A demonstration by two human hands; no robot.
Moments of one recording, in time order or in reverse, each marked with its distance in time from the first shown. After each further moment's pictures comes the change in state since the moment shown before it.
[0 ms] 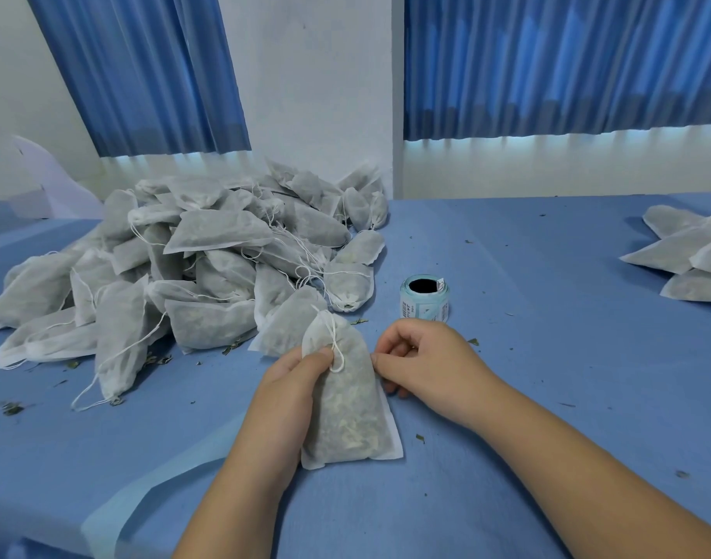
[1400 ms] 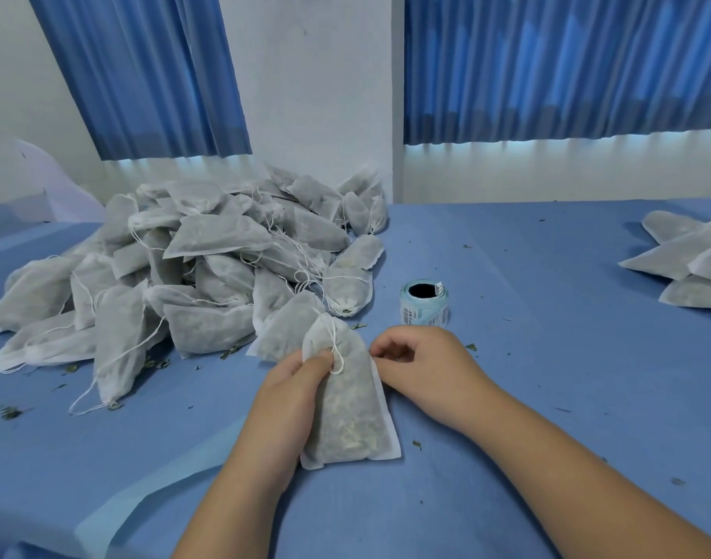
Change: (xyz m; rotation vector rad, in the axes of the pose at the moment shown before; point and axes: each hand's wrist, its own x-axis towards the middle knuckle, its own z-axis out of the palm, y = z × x) left_hand 0.004 -0.002 0.001 0.064 0.014 -0.008; right_hand 0.004 0.006 -0.001 -0.083 0.044 -0.102
